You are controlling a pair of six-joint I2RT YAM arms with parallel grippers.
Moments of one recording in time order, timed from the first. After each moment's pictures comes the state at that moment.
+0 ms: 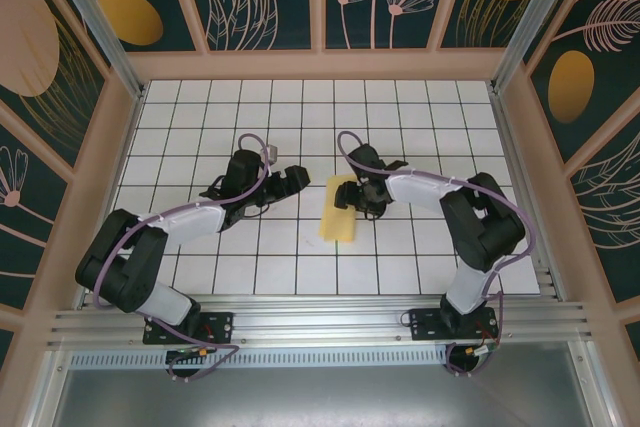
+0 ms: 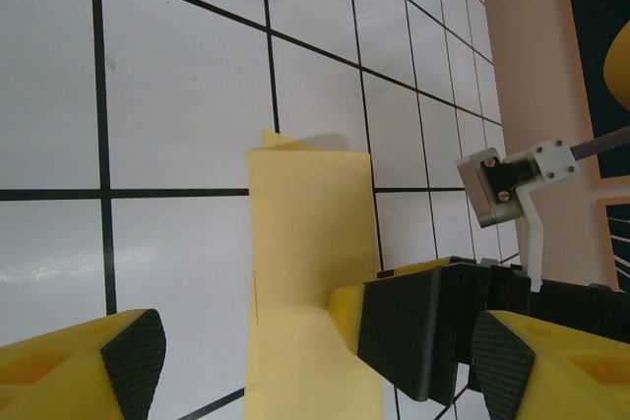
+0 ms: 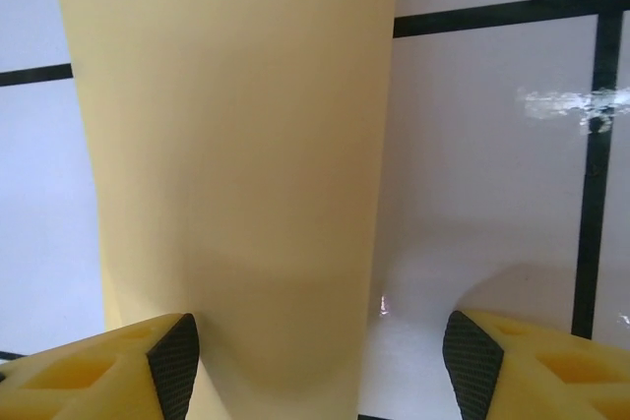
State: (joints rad) left arm -0.50 1.51 0.69 0.26 0.39 -0.87; right arm 0.61 1.76 1.03 -0.47 -0.09 0.71
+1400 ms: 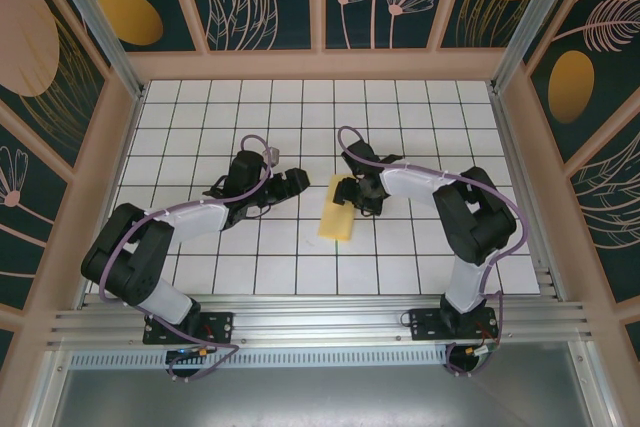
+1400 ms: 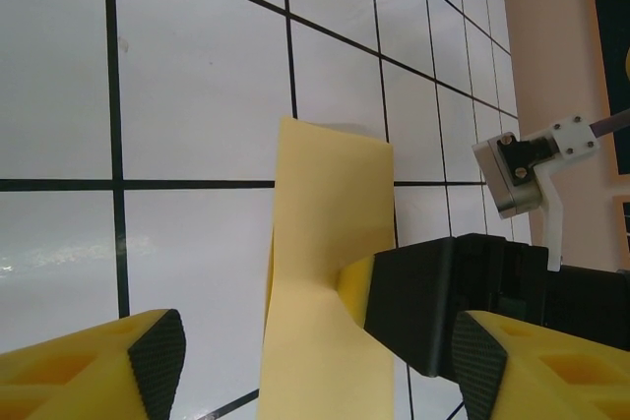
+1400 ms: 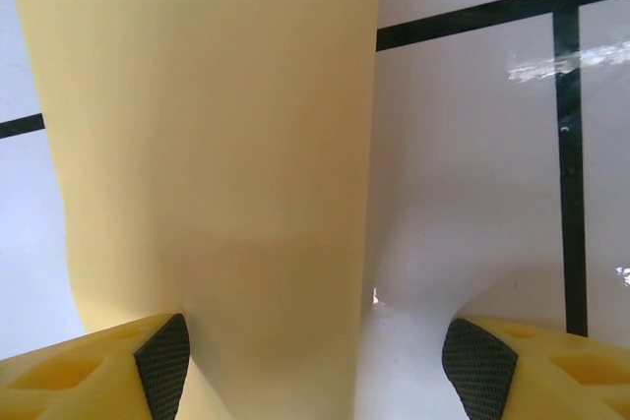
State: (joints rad) left arm -0.50 1.56 0.69 0.26 0.39 -0.87; right arm 0.61 1.83 1.10 -0.54 -0.07 0.81
